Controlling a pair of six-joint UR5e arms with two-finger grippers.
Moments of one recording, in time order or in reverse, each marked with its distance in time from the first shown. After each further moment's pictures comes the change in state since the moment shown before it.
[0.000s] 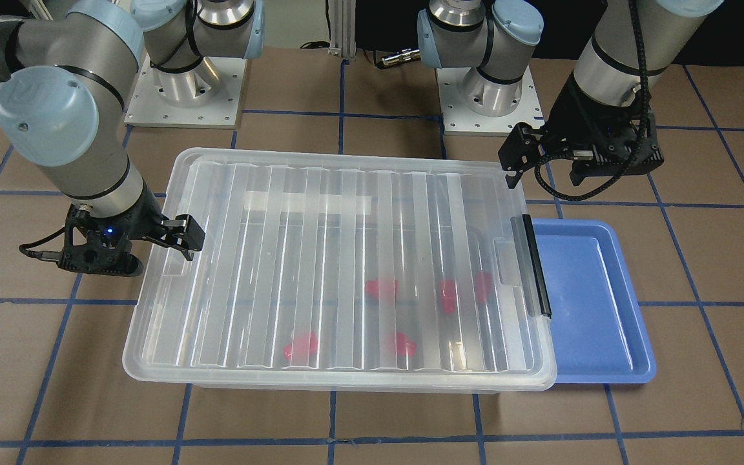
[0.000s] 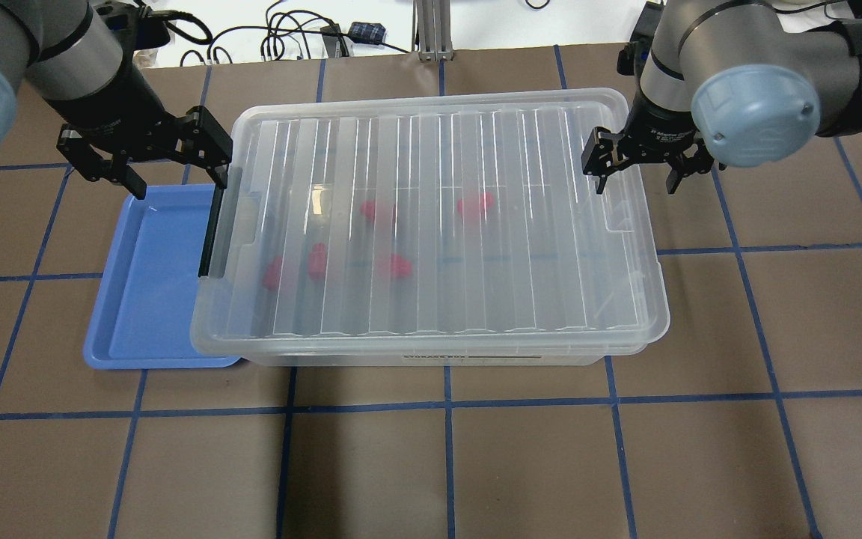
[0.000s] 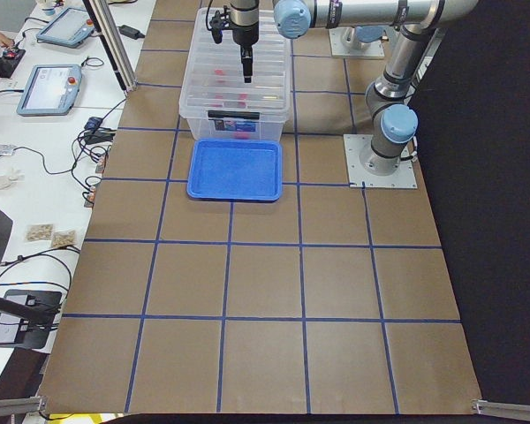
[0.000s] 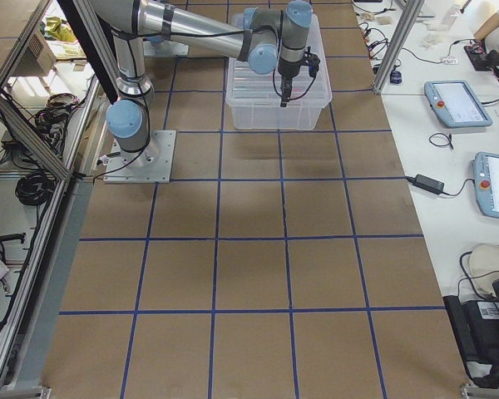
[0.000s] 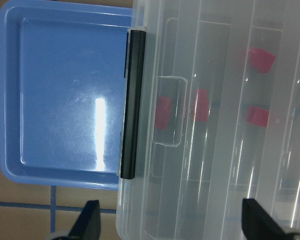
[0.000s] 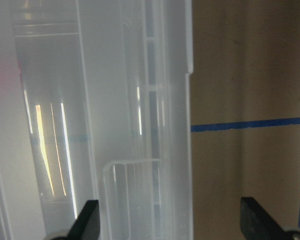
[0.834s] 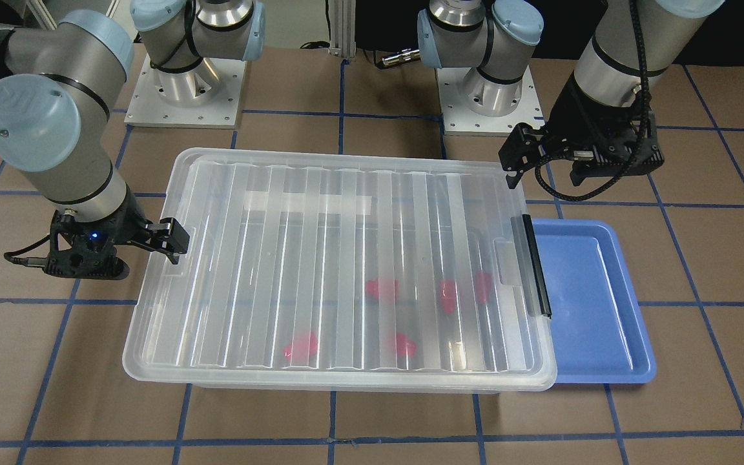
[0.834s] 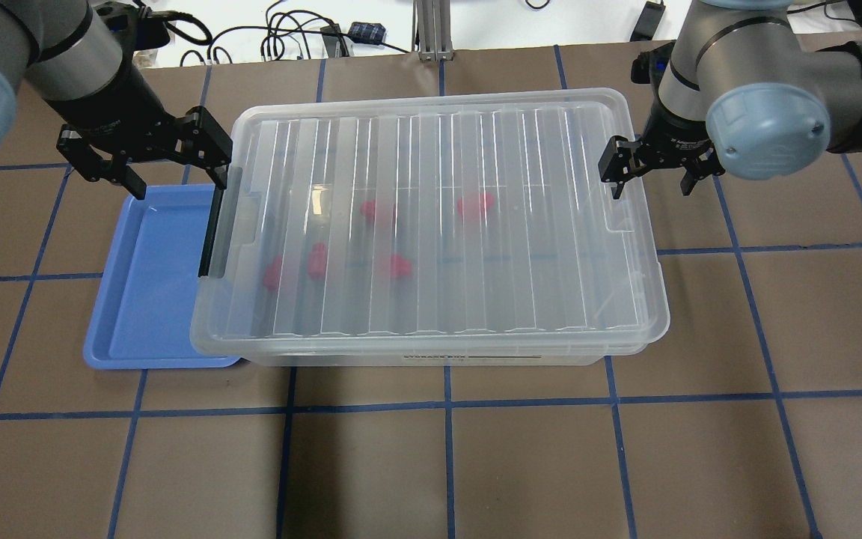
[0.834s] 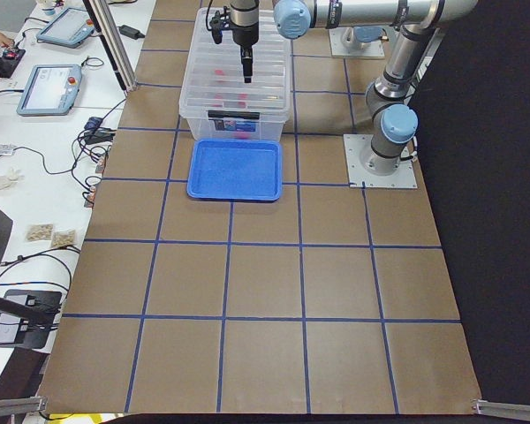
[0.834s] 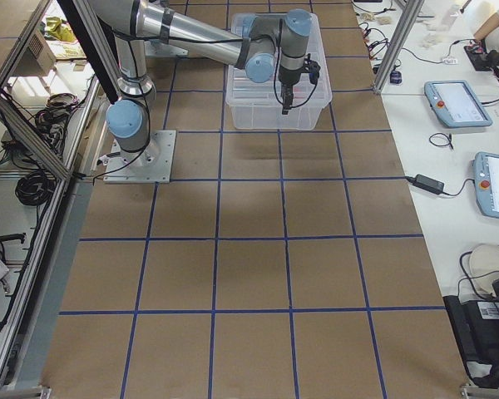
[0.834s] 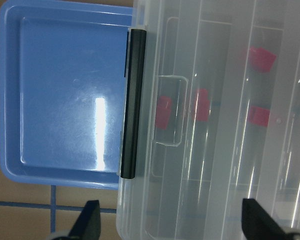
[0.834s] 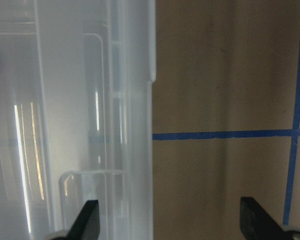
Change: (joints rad) left arm 0.001 0.000 0.000 0.000 0.000 0.002; right arm -0.042 -0.004 0.027 -0.036 -0.009 -0.087
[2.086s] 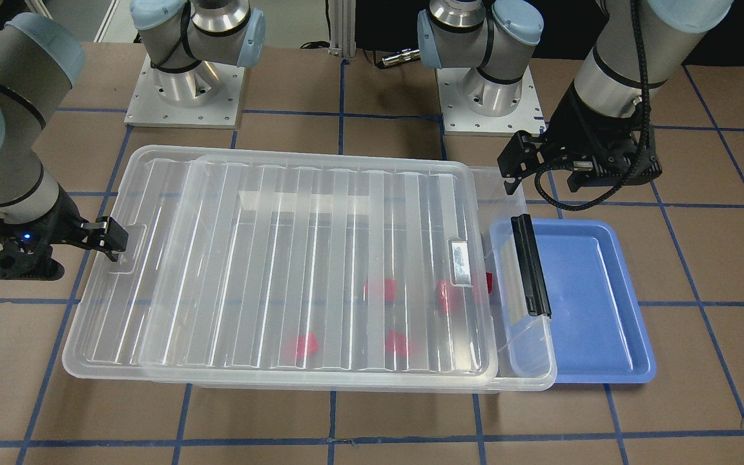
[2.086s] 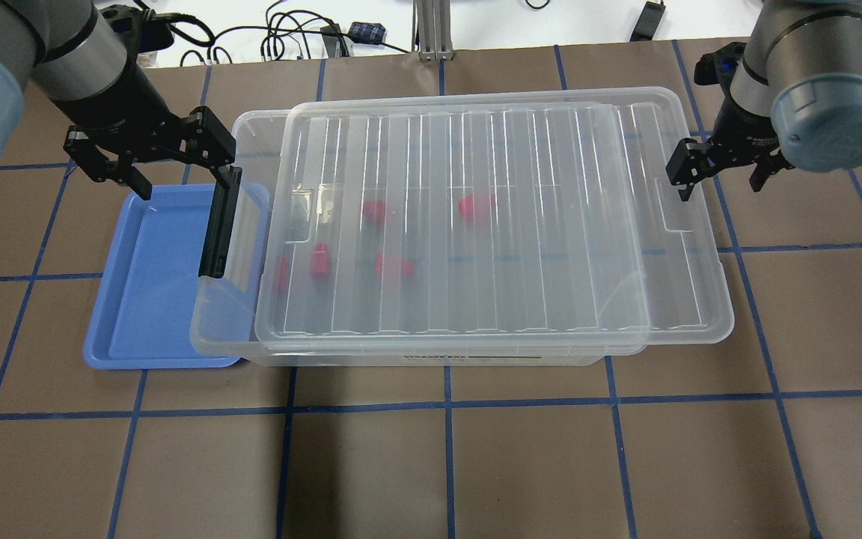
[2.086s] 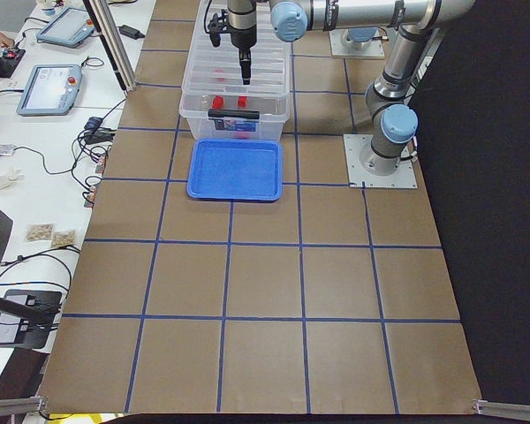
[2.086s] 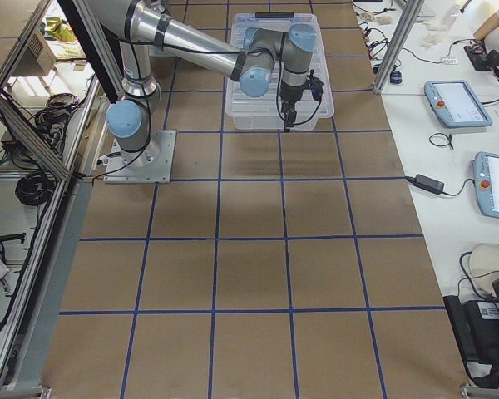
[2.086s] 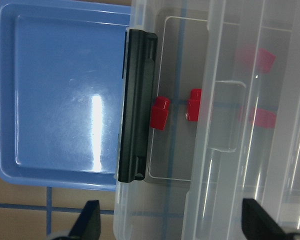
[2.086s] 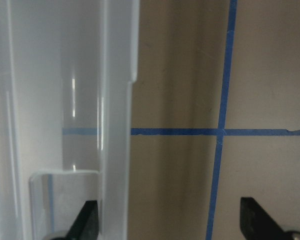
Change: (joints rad) left arm 0.005 -0.024 0.003 0.007 -0.018 0.001; right arm -0.133 -0.006 0.011 -0.001 -0.083 -0.184
